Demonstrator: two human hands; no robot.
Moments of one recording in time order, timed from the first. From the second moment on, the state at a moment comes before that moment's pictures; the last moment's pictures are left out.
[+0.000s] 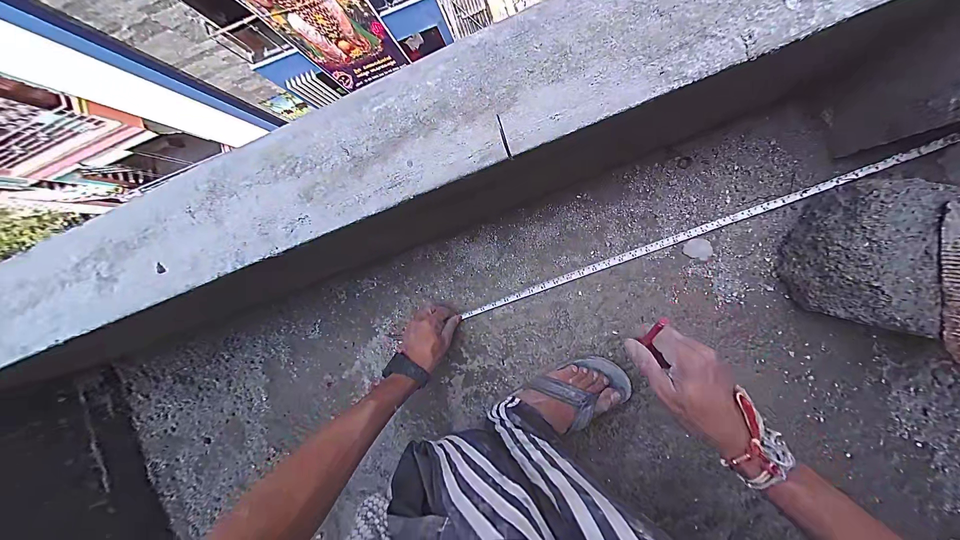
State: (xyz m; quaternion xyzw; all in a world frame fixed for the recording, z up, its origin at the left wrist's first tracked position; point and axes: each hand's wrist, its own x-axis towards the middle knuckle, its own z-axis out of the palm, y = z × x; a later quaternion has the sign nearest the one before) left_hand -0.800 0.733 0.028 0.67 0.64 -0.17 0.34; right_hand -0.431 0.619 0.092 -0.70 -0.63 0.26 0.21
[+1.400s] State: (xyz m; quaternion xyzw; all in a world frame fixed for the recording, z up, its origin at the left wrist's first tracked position) left_hand -0.807 0.721 0.011 0.72 0.62 -0.13 0.29; right_hand -0.644 0.626 -0.033 -0.62 -0.68 0.23 0.32
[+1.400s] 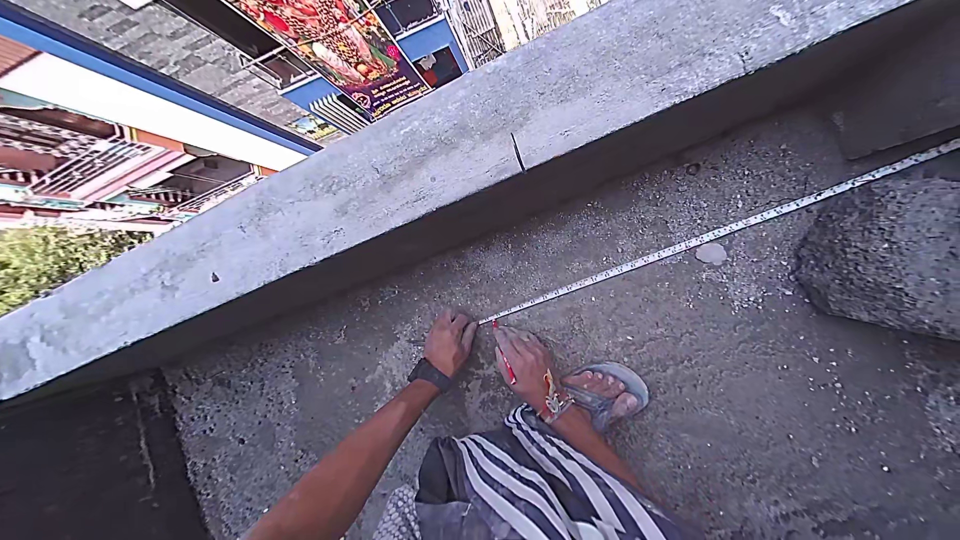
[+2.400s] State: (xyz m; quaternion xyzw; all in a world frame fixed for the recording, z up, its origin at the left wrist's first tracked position) left_hand -0.808 0.724 0.016 0.71 0.61 -0.14 0.31; right_hand -0.634 0.627 -0.022 -0.60 -0.69 0.30 0.28
